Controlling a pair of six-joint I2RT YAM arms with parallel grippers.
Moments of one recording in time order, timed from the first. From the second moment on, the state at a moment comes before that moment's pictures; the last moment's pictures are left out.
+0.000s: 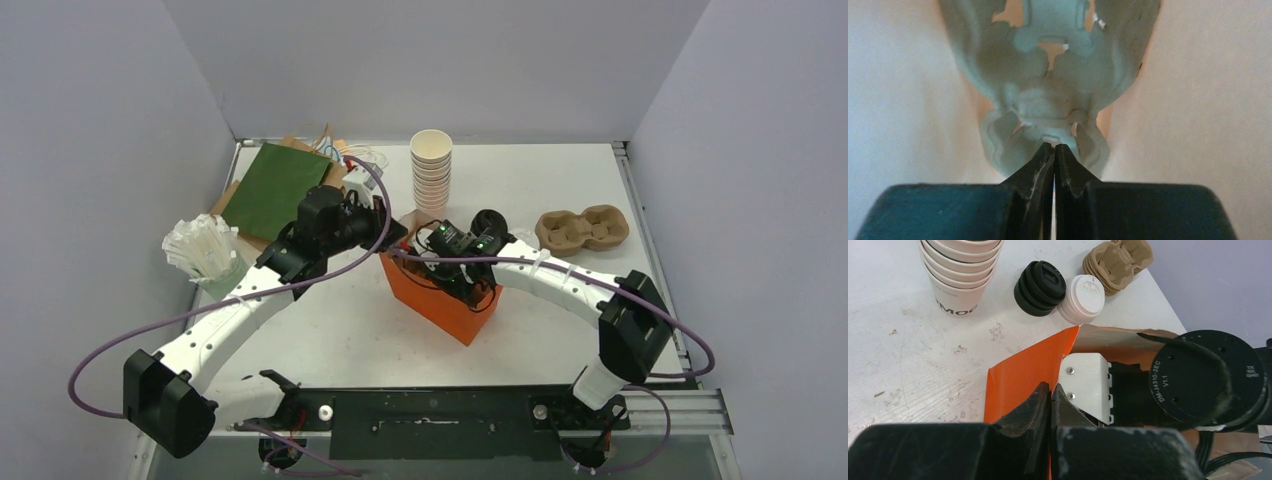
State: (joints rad) left arm -0.56 1.18 1.00 -0.18 0.27 -0.42; right arm 0.86 1.60 1.24 -0.81 0.03 -0.13
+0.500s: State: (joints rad) left arm -0.57 1.19 1.03 -0.22 0.25 -0.40; right arm 0.83 1.69 1.16 -0.69 0.08 -0.14
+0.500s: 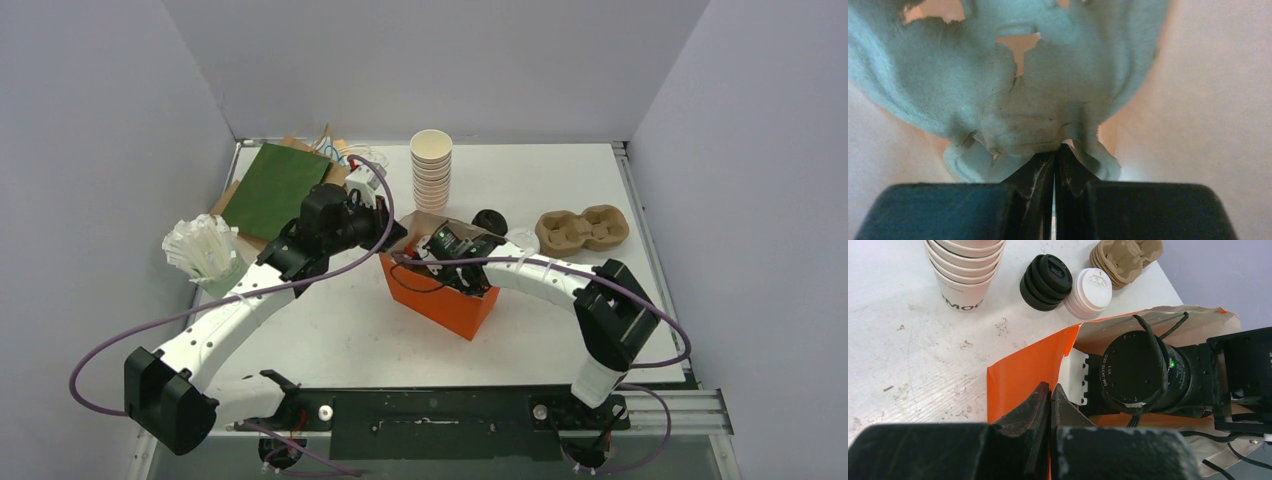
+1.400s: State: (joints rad) left arm -0.58 1.23 1.09 -0.28 0.19 -0.37; right arm 0.83 1.77 1.10 -0.60 0.05 -0.14
